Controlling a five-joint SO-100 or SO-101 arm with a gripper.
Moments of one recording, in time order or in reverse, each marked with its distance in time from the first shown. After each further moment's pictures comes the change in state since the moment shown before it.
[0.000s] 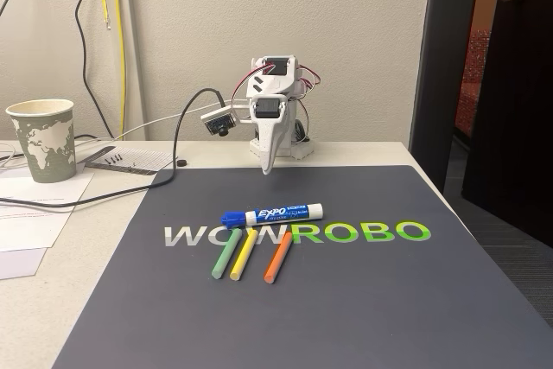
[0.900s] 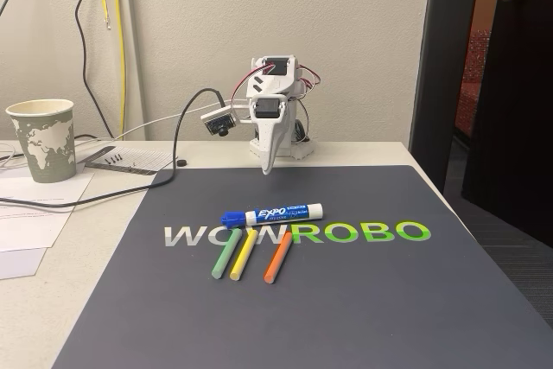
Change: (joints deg) arm 0.0 0.0 0.0 0.1 0.4
